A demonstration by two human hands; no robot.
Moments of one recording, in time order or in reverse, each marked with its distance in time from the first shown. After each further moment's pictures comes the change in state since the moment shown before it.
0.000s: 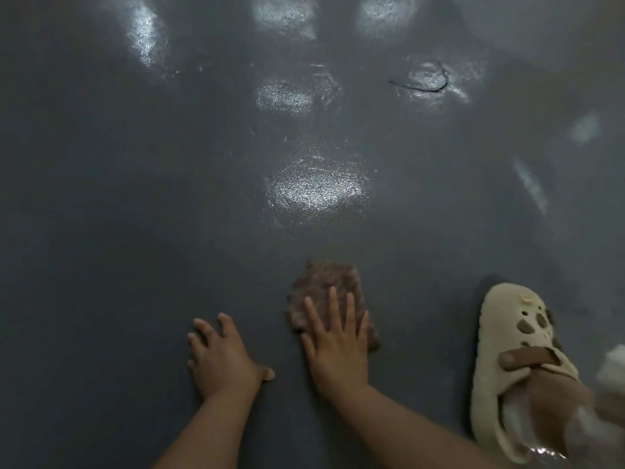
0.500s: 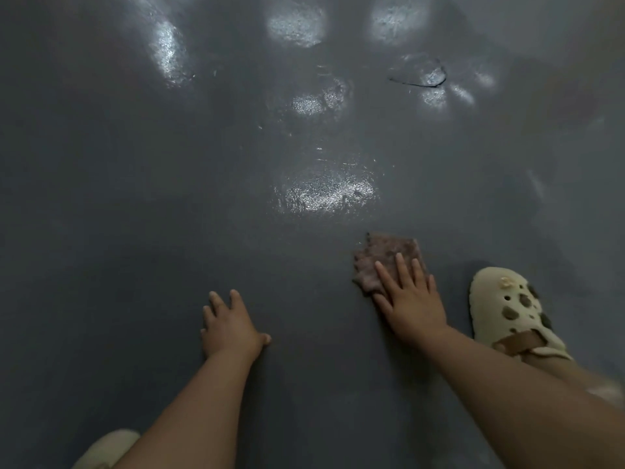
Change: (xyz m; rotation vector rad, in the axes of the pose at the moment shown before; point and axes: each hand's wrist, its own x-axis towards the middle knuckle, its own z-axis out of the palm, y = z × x) left_hand -0.010 -0.005 -0.008 -0.031 -0.050 0.038; right_hand 0.013 0.120 -0.043 -0.139 -0.158 0.068
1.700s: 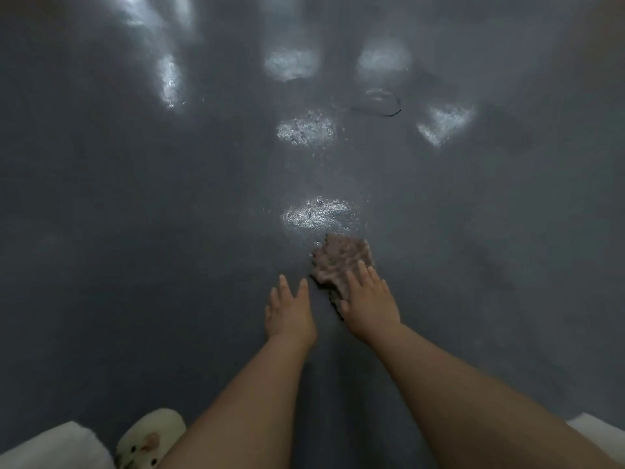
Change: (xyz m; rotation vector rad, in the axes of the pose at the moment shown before) left_hand -0.097 0.111 0.025 0.020 0.008 0.326; right_hand -0.066 -0.004 -0.052 0.150 -0.018 -0.077
